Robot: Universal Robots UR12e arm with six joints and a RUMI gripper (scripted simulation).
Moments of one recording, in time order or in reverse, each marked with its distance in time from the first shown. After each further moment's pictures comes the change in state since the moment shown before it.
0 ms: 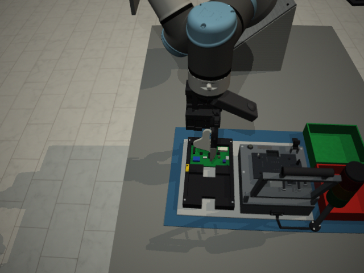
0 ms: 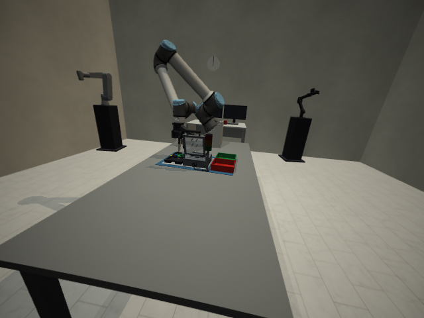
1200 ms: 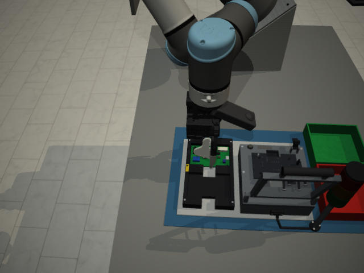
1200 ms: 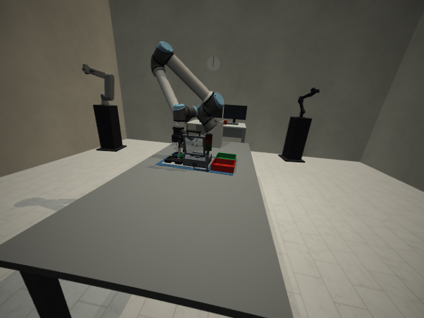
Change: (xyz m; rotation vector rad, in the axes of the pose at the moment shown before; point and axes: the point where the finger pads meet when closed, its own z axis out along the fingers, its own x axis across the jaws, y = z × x) arm -0.001 -0.001 0.034 0.000 -0.001 0.000
